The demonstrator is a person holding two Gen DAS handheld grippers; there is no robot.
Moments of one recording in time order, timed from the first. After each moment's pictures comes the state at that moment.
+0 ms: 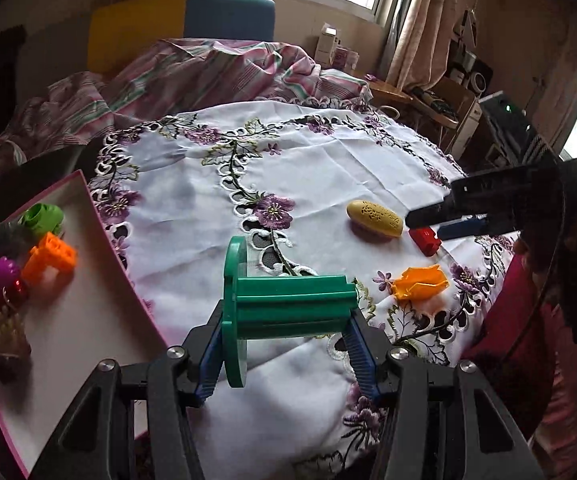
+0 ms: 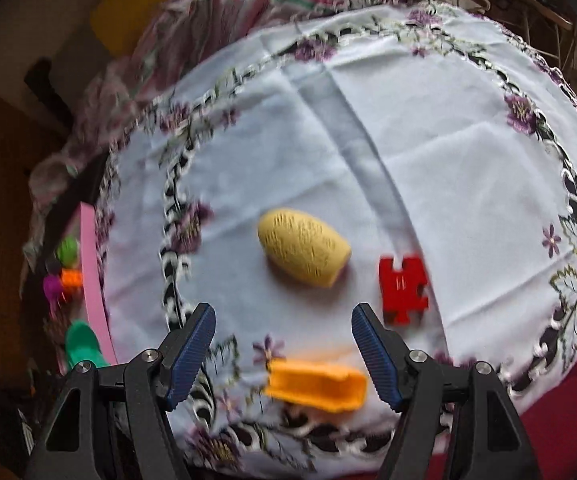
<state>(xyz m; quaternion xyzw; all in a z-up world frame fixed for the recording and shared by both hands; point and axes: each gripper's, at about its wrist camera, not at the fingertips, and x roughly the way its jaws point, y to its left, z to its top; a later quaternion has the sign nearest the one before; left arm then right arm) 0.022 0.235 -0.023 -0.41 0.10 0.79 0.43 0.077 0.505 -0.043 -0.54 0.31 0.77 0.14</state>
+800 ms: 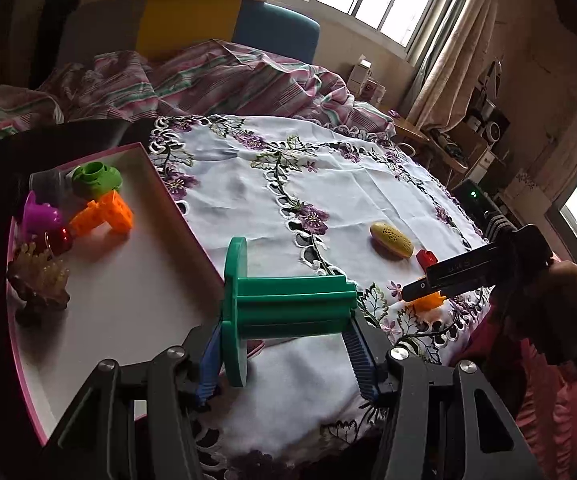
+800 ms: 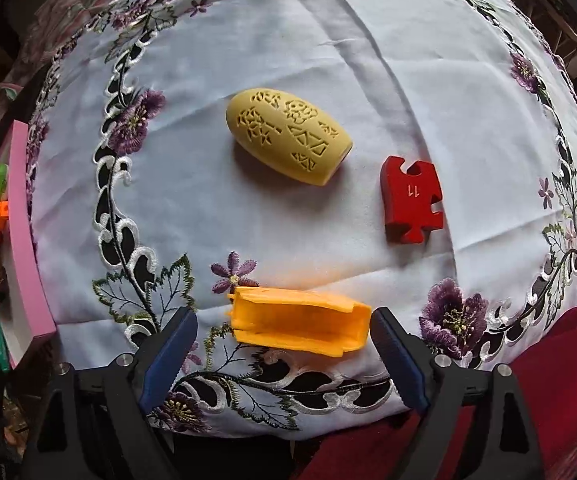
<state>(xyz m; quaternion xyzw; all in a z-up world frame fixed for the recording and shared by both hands) 0.010 0.164 -0.017 -0.42 0.02 0.81 0.41 0.066 0.471 -0.087 -0.67 0.24 0.68 0.17</state>
